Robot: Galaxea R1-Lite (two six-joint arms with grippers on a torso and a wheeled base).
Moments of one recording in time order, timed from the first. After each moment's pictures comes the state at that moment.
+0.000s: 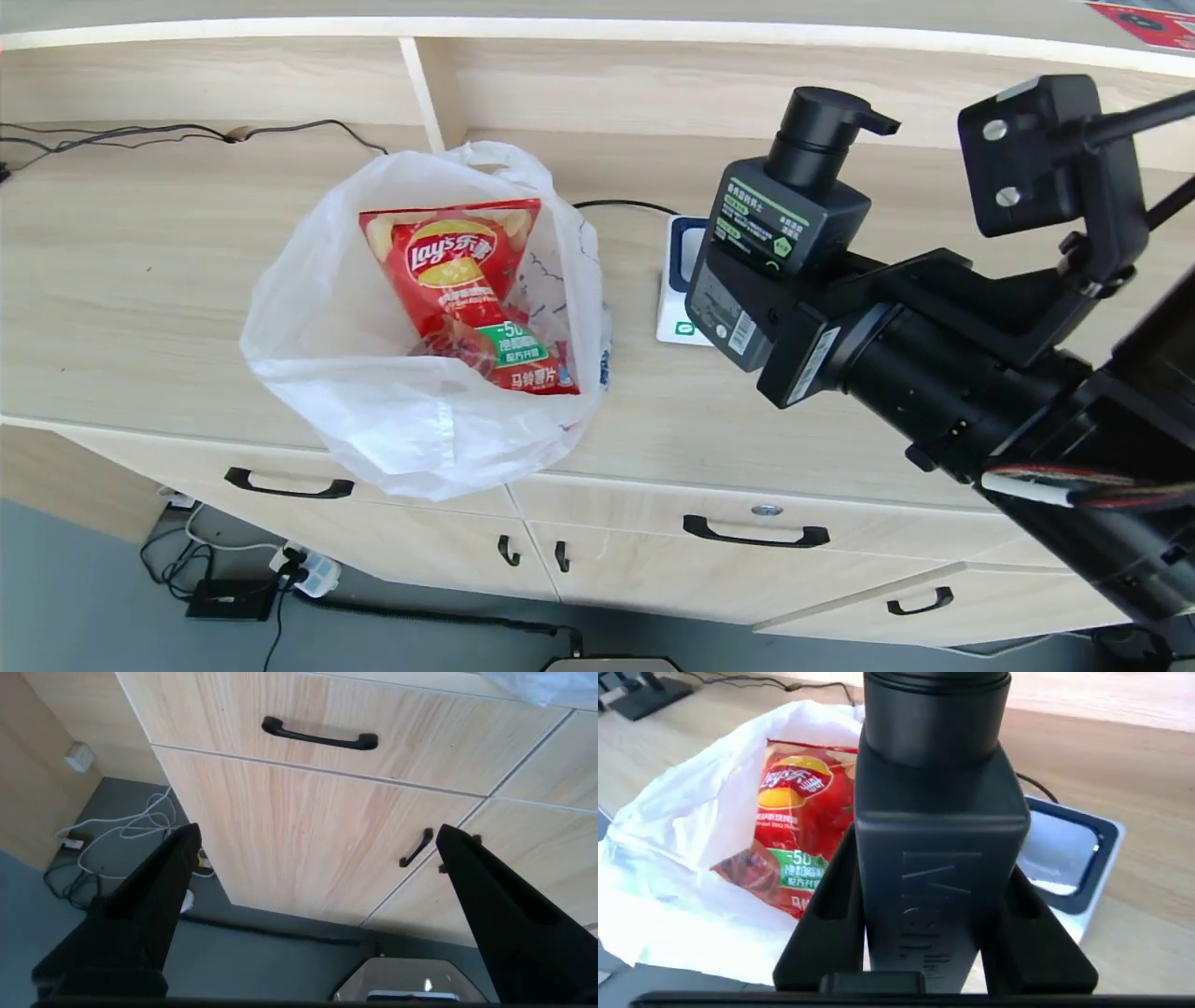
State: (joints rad) left arm 0.00 0.00 0.00 -0.02 0.00 0.02; right arm 0.91 1.53 -0.80 -0.98 -0.37 -0.14
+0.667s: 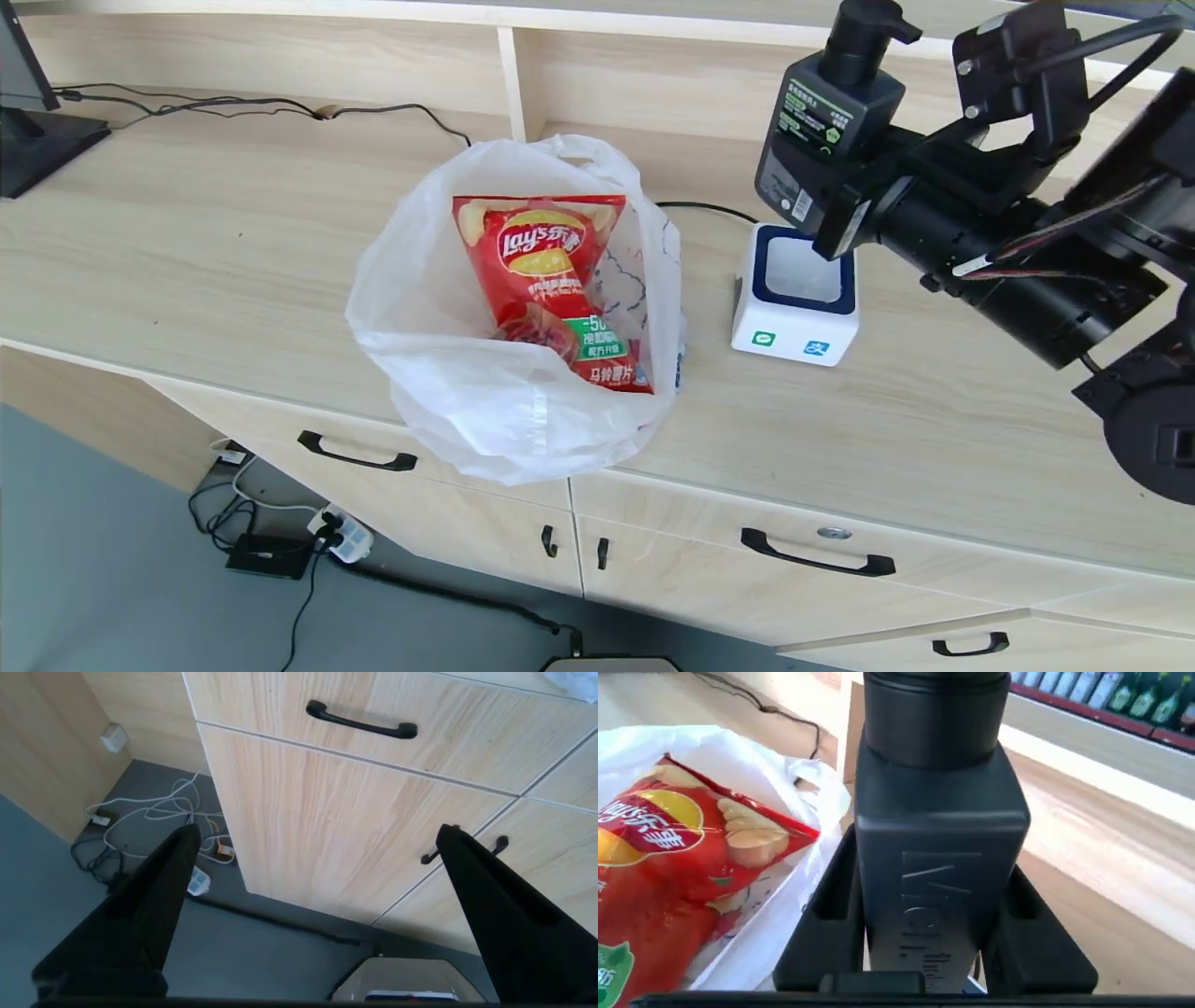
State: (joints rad) left arm 0.00 0.00 0.00 -0.02 0.00 0.01; right arm 0.49 1.68 -1.03 -1.04 0.08 -0.36
